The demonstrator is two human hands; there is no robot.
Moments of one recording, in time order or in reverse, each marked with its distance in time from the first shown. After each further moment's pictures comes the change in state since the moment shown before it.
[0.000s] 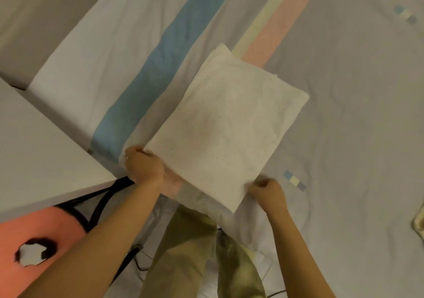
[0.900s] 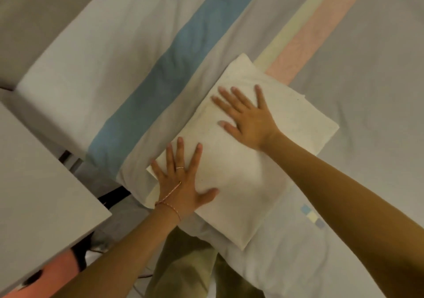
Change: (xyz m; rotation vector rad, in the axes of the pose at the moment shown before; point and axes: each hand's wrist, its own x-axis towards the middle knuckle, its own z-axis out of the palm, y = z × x) left_hand 0.007 -0.020 0.053 0.755 -0.316 0.921; right_hand 0.129 -0.184 0.017 -1.138 0.153 -1.302
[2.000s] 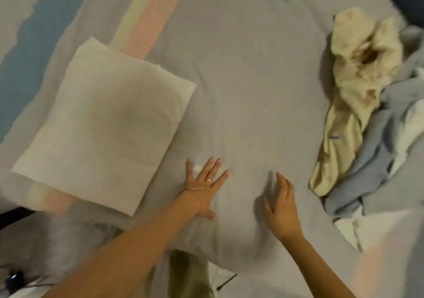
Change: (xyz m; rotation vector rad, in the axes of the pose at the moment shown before) left_hand -0.055 0.265 0.046 0.335 -0.564 0.716; right_hand -0.431 0.030 0.064 0.656 0.169 1.012
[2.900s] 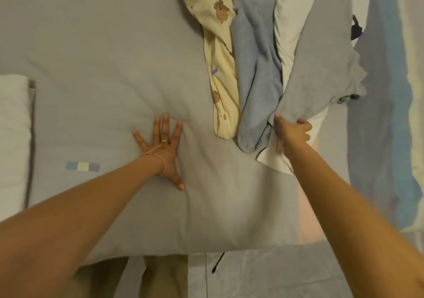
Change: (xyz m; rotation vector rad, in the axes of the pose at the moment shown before) left_hand 0.095 0.164 -0.060 0.117 -0.138 -0.143; right_hand 0.029 0.210 -0.134 0.813 0.520 1.045
